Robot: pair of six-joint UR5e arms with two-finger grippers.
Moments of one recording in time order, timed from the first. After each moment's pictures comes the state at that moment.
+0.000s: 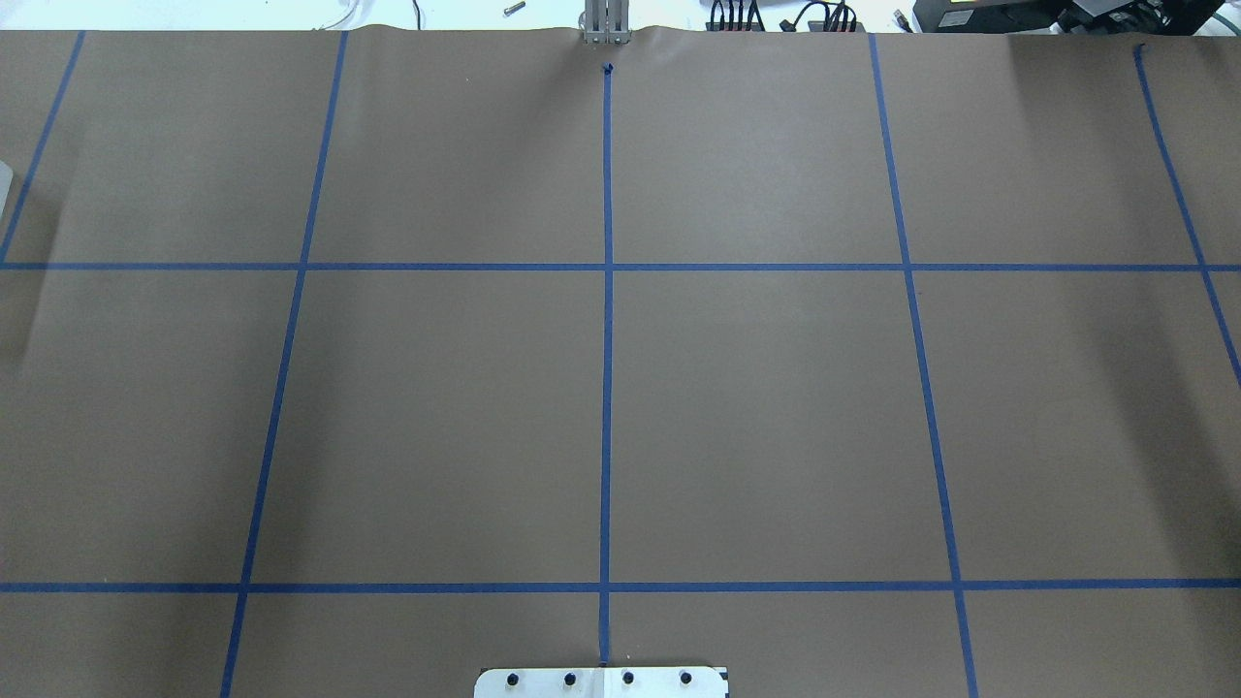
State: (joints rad) left arm -1.59 -1.36 -1.87 -1.57 -2.40 -0.06; right arm 1.54 -1.79 1.87 -1.59 2.26 0.03
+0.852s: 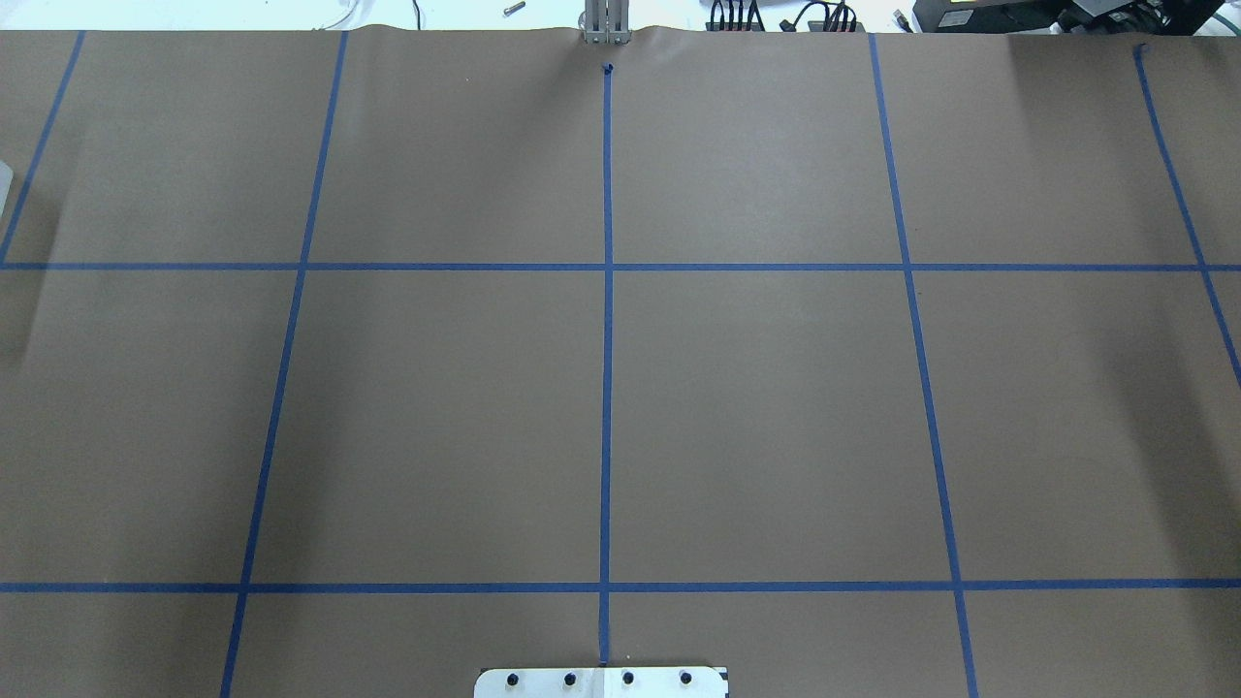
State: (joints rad) left arm -1.59 -1.35 -1.89 -1.57 -2.40 -0.06; right arm 1.54 -1.81 1.89 -1.59 2.27 0.03
